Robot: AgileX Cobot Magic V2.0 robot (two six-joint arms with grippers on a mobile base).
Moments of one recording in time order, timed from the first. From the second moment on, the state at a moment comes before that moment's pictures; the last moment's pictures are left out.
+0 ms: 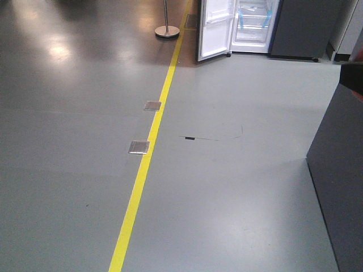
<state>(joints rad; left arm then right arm) -0.05 -0.01 0.02 0.19 0.05 -0.11 -0.16 0.88 -1.11 0.74 0.85 -0.73</state>
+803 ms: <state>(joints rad) -0.05 -0.01 0.02 0.19 0.05 -0.11 -0.16 0.88 -1.11 0.74 0.85 -0.73</state>
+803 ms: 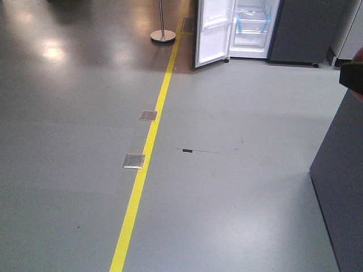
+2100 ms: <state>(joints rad) -0.05 -0.01 0.02 0.19 0.05 -0.11 -0.16 0.88 -1.11 0.74 0.85 -0.73</state>
